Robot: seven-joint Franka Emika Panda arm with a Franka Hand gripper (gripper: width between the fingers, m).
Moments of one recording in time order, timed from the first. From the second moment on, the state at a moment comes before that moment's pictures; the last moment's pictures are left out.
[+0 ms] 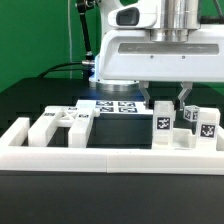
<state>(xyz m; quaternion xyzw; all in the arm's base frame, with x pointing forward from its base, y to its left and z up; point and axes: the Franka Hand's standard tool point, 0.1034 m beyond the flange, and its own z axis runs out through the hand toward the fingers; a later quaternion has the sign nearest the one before) 0.626 0.037 0.086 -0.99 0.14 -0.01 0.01</state>
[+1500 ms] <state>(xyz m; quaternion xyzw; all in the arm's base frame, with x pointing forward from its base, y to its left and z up) 0.633 0.056 0.086 -0.86 0.51 -0.01 0.04</state>
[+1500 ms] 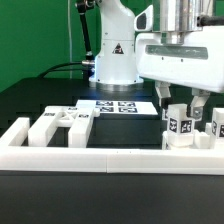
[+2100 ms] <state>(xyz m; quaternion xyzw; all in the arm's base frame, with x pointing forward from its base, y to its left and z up) 0.632 0.062 0.086 -0.97 0.25 -0.03 0.03</state>
